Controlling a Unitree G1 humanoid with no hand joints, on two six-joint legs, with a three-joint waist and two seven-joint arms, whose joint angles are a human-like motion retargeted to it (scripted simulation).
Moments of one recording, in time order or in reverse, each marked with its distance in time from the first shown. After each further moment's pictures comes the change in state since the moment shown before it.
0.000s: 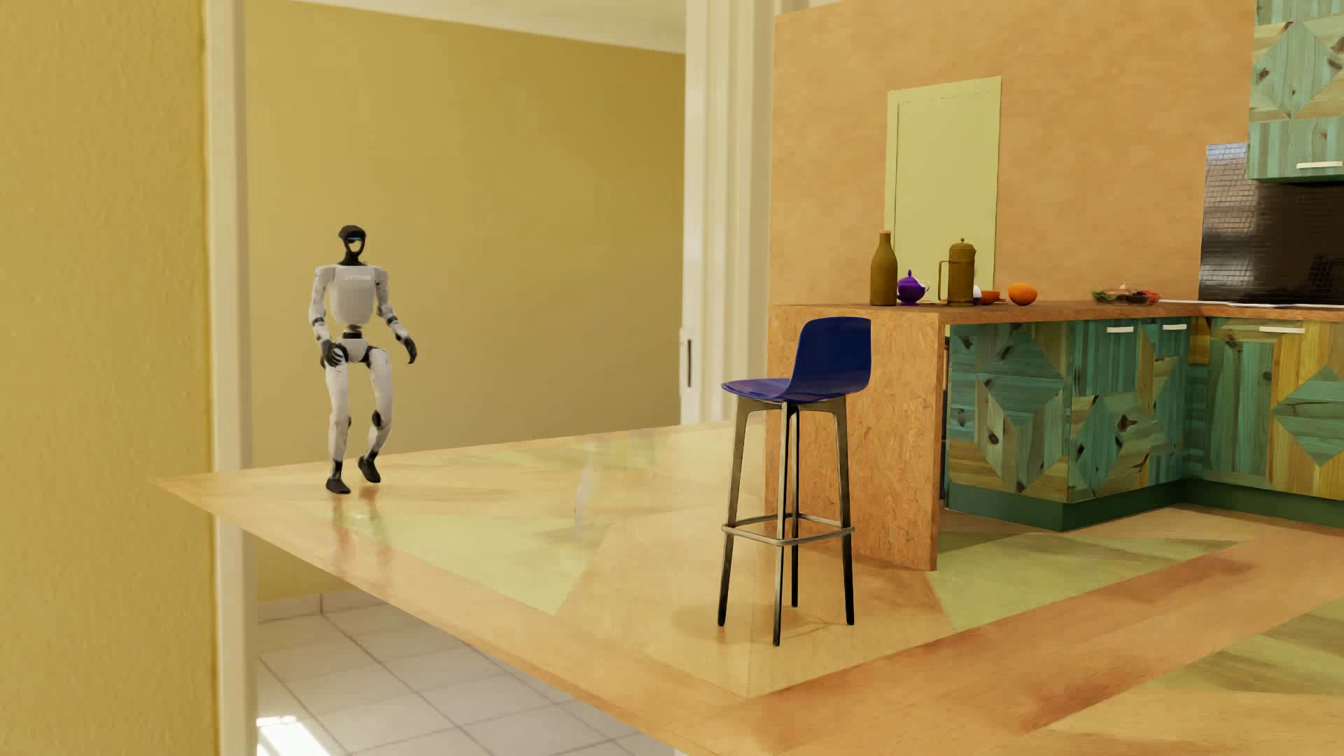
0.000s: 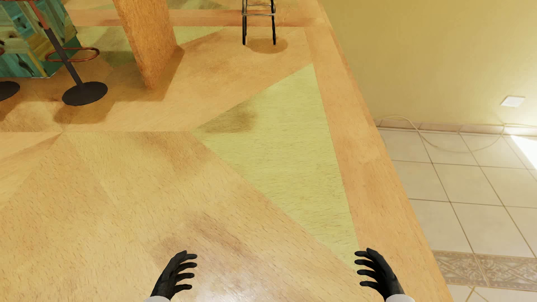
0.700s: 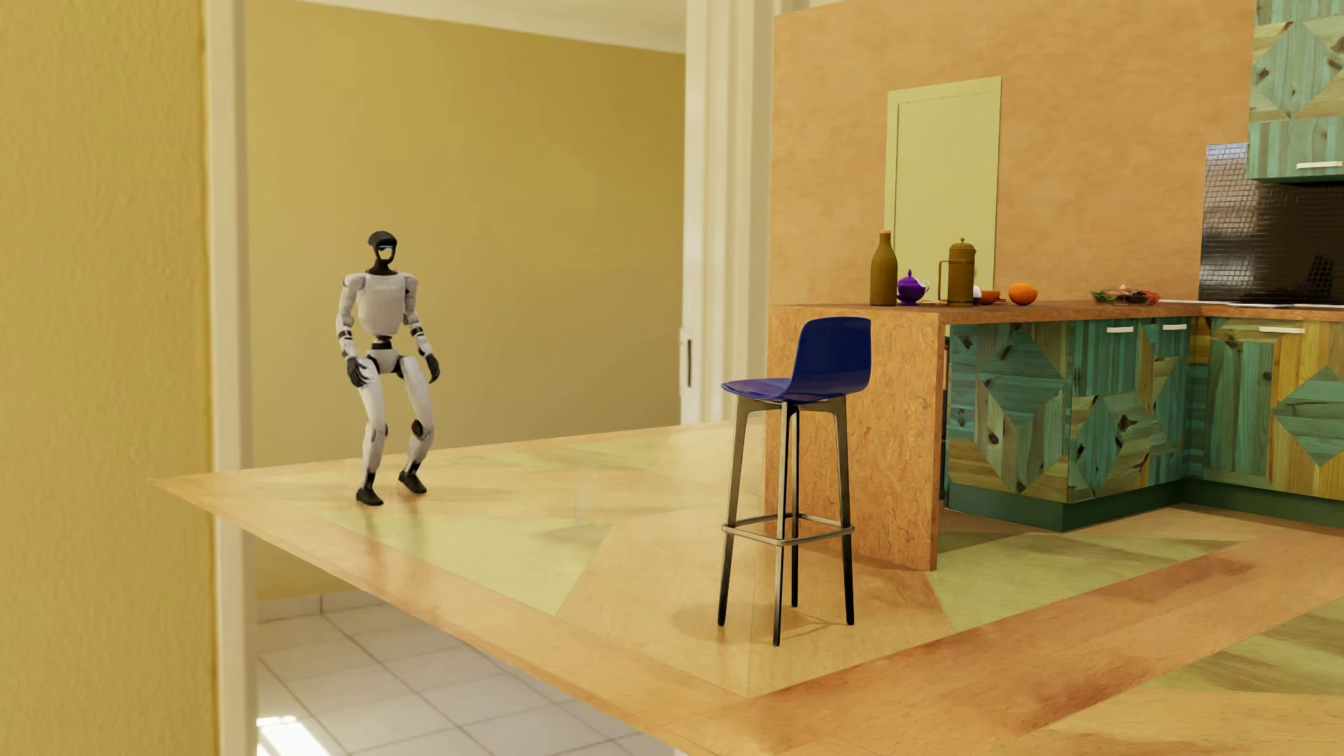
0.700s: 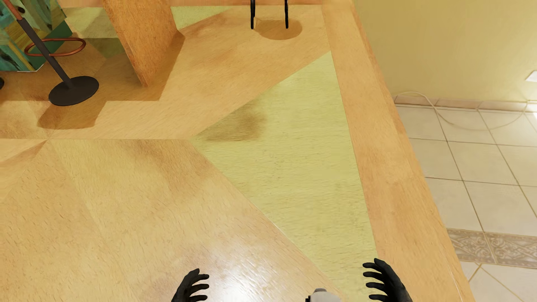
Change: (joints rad) body -0.122 -0.195 -0.005 0.037 -0.069 -0.026 0.008 0.040 0.113 0.097 0.327 0.028 0.001 -0.076 -0.106 -0.071 -0.027 0.009 0.011 -0.064 -0.027 0.030 0.062 -0.042 -0.009 0.111 0.037 0.083 0.021
